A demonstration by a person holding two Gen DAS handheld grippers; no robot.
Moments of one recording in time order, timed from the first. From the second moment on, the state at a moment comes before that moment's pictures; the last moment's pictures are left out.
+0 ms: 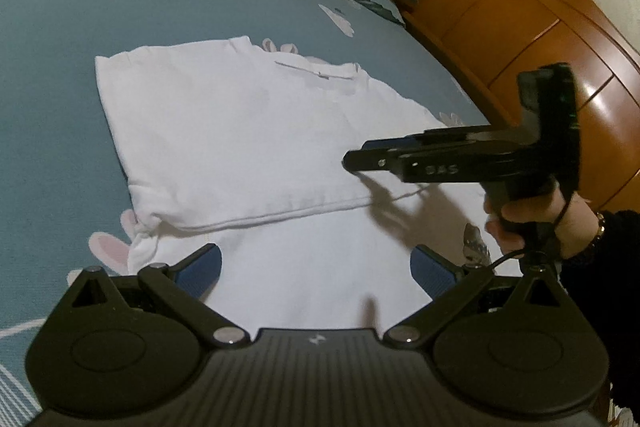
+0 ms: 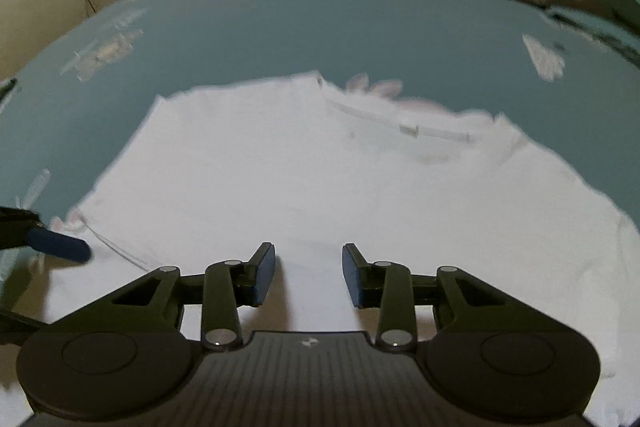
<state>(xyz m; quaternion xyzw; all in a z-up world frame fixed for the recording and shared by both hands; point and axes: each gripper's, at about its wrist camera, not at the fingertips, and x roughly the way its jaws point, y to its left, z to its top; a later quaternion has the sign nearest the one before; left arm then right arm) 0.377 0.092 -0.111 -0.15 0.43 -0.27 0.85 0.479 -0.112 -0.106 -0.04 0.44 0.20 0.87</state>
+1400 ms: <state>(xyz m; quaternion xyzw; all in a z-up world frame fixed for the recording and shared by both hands) 0.370 0.076 -0.107 -0.06 0.42 -0.20 0.88 0.480 -0.174 -0.080 0.03 0.43 0.09 0.90</state>
